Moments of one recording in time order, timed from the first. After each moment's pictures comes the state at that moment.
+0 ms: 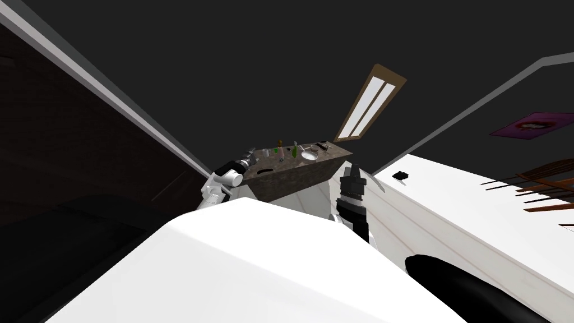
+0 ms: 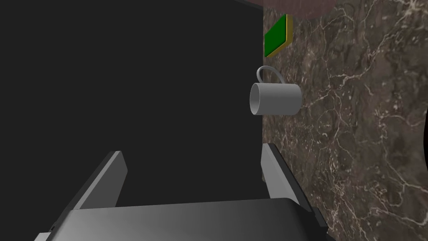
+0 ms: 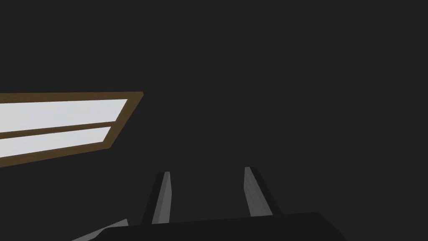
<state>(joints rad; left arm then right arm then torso) 0.23 0.39 0.20 -2.21 0.38 0.52 0.19 0.53 -0.04 0.02 -2.25 0.01 -0.46 0.13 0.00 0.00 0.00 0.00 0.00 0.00</state>
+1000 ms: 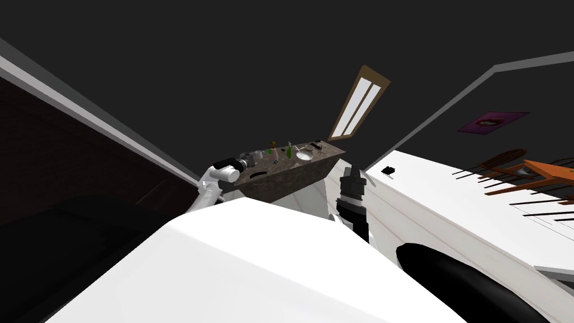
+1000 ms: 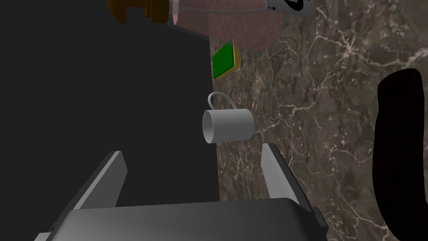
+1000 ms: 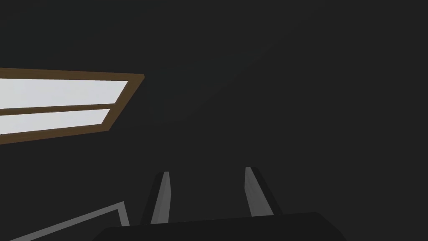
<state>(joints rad) 0.19 0.47 0.25 -2.20 0.46 0.80 0.28 0.53 -0.04 0.02 -2.25 0.01 -0.46 0.13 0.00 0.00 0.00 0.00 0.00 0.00</state>
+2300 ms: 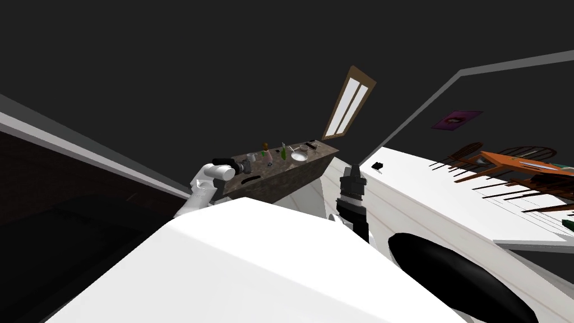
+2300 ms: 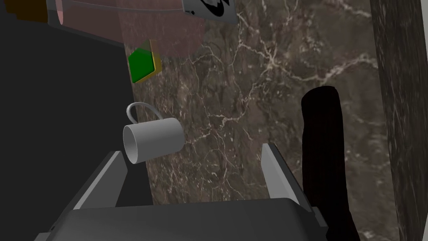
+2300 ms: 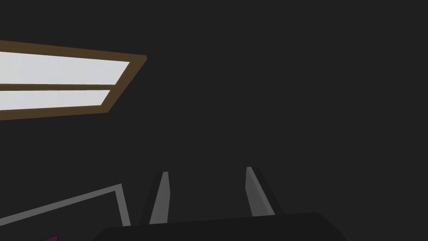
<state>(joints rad) 0.20 0.53 0.30 -2.18 0.55 1.14 0.39 0.53 -0.04 0.02 -2.25 0.01 -0.46 0.13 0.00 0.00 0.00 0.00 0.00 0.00</state>
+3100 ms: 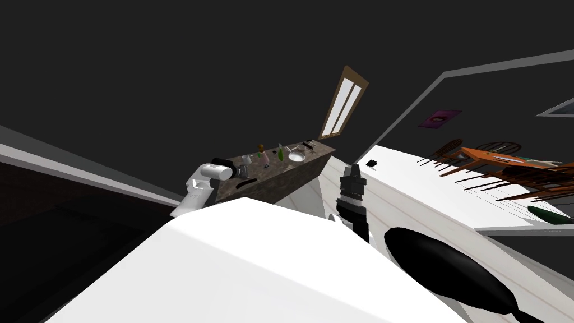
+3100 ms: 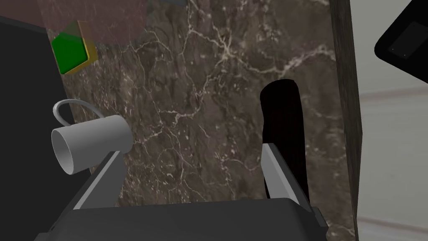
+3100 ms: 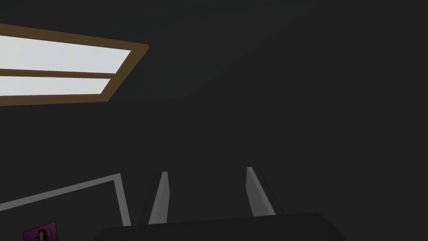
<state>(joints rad) 0.22 0.56 0.33 -2.15 0.59 1.34 0.46 0.53 -0.04 0.02 -2.25 0.01 -0.46 0.13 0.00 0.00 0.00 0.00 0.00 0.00</state>
